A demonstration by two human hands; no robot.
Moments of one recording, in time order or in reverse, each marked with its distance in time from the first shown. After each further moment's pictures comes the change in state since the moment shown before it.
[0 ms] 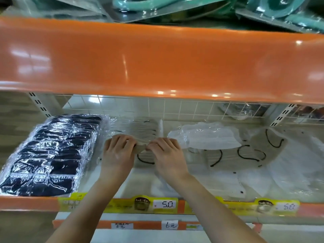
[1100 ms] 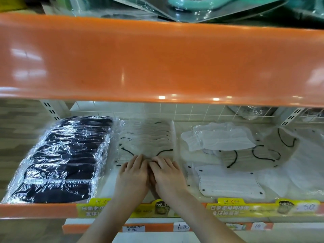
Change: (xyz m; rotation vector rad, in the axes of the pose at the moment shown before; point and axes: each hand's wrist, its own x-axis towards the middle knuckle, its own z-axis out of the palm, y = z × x) left_hand -0.043 -0.008 -0.007 0.036 -0.592 -0.090; right_hand -0.027 -0.048 0.041 -0.106 -0.270 0.131
